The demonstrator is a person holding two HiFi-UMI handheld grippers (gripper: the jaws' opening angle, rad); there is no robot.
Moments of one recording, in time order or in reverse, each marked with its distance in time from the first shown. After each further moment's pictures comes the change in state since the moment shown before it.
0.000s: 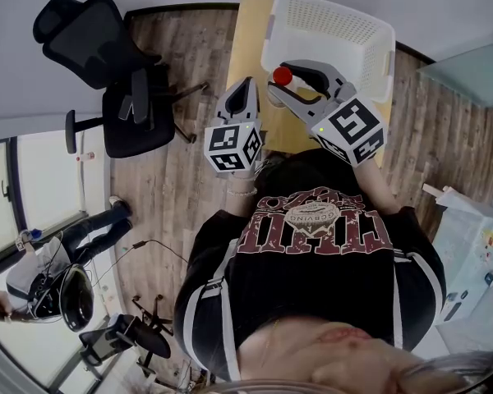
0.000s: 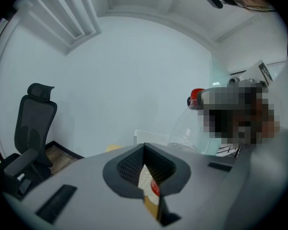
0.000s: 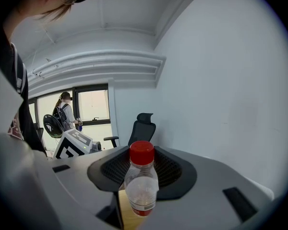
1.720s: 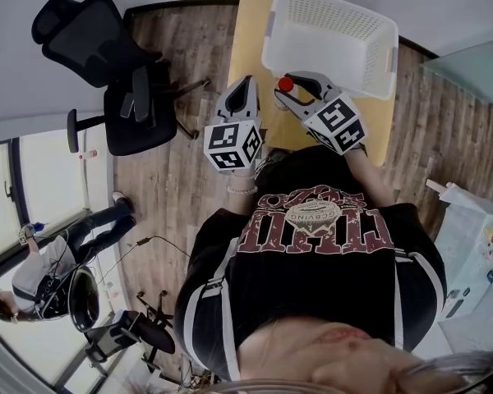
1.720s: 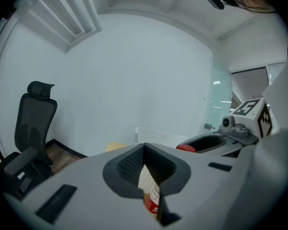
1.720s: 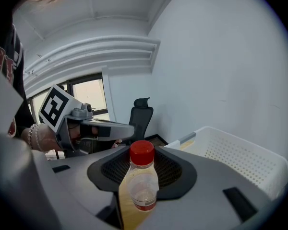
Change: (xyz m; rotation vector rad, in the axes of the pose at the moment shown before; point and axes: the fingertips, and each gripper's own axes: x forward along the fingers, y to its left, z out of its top) left arm 0.007 0.007 -0.008 -0.006 0.026 0.000; right arm 0.033 -0.012 -0.102 0.067 0.131 -0.009
